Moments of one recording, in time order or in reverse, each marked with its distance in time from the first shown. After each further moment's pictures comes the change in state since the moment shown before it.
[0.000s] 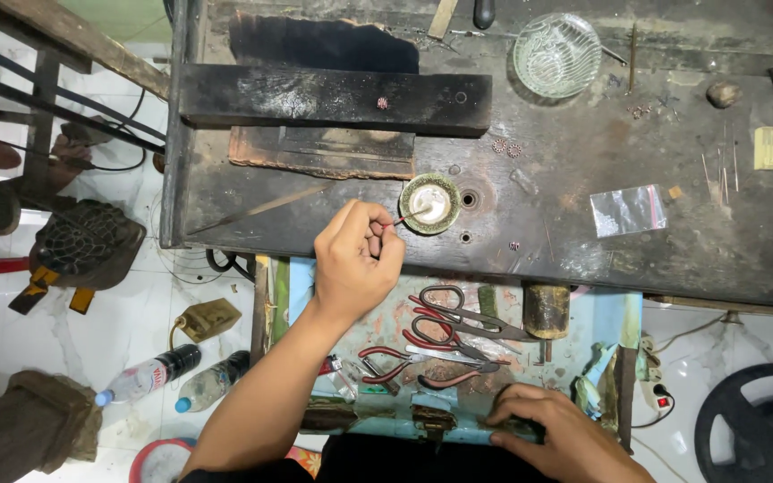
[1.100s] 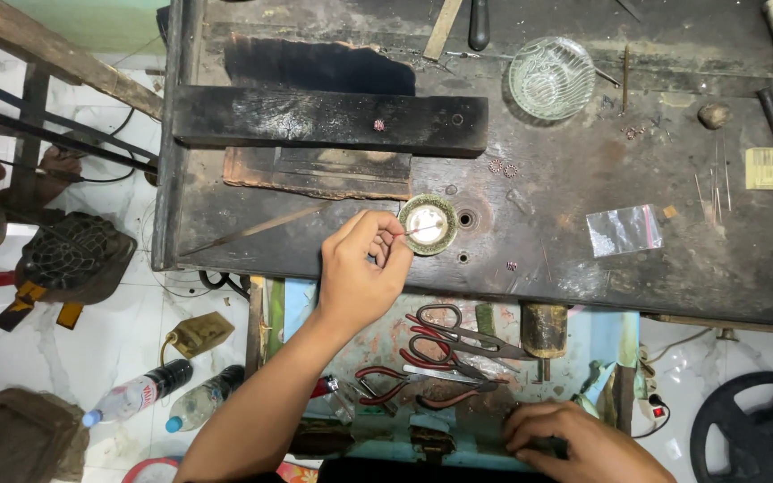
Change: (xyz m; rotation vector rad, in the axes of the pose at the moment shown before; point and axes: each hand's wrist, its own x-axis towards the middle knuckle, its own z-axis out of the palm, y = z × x) left_hand 0.013 0.000 0.009 -0.101 -0.074 -0.124; right_hand 0.000 0.016 -0.030 0.125 -0.142 -0.184
